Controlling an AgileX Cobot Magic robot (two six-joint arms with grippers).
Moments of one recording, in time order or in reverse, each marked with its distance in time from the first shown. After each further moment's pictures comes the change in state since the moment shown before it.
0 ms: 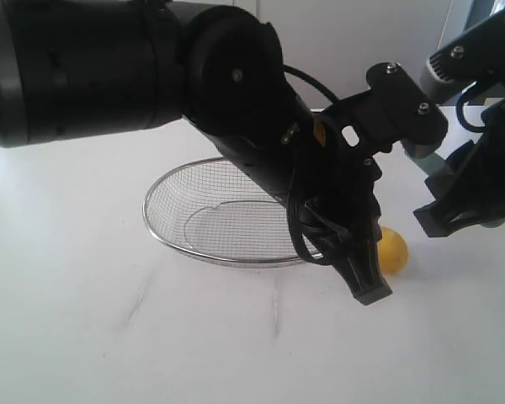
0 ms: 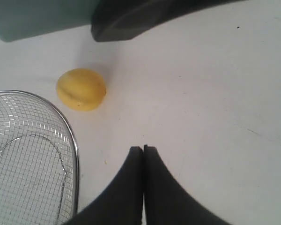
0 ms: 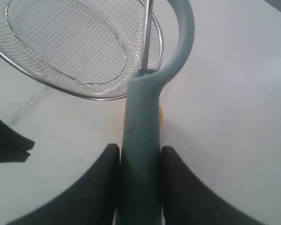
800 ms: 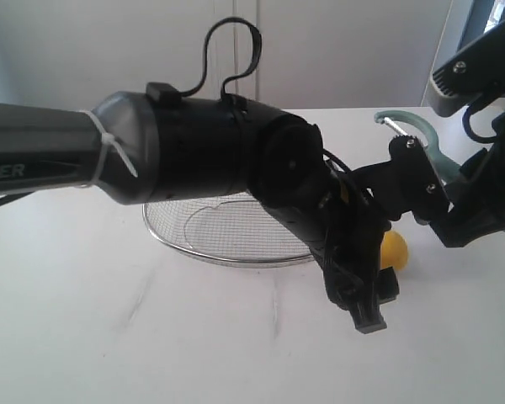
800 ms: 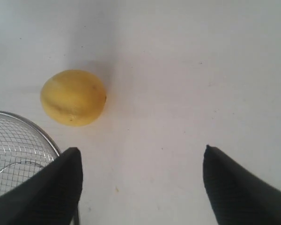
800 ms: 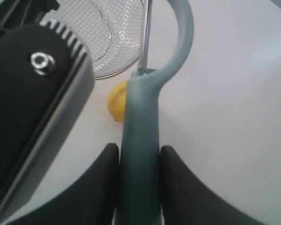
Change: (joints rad) left arm 0.000 0.182 0.000 0.000 -0.165 0.152; right arm 0.000 0.000 0.000 -0.071 0.052 0.005
